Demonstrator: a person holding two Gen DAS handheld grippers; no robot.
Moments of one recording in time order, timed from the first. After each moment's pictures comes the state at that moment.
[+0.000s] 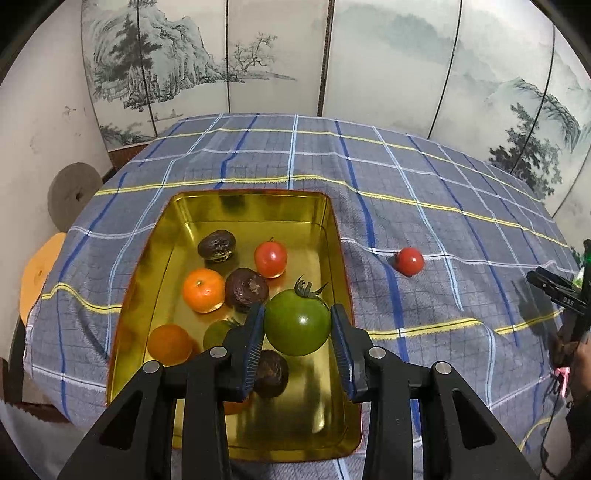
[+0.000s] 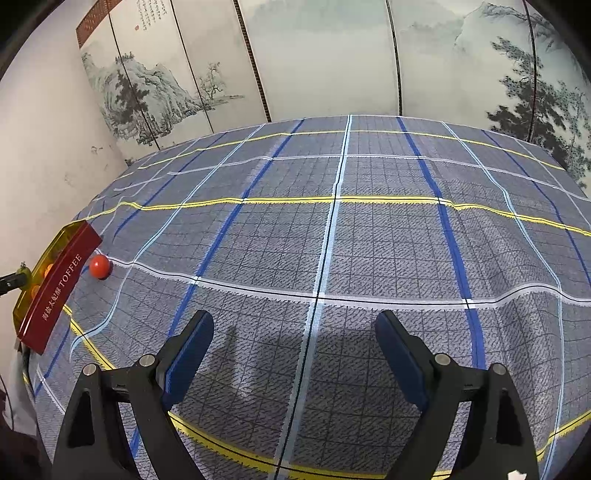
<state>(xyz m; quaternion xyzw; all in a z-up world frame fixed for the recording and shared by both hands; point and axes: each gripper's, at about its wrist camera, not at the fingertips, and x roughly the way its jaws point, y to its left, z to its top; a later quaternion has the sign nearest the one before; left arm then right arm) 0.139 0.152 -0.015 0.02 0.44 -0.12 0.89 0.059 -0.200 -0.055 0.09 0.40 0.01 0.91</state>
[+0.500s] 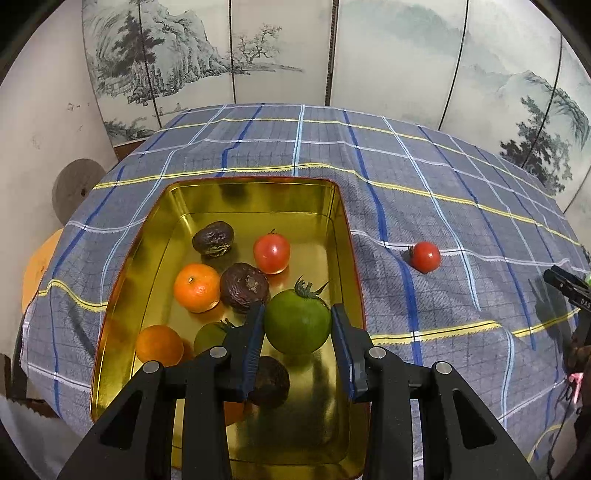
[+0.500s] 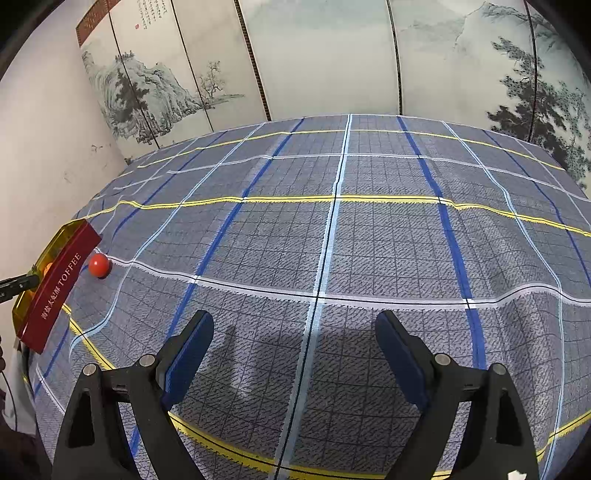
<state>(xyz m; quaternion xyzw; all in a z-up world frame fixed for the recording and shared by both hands) 0.150 0.145 -0.034 0.03 0.44 -0.10 0.89 0.059 -0.199 -0.056 0.09 0.40 0.01 0.91</state>
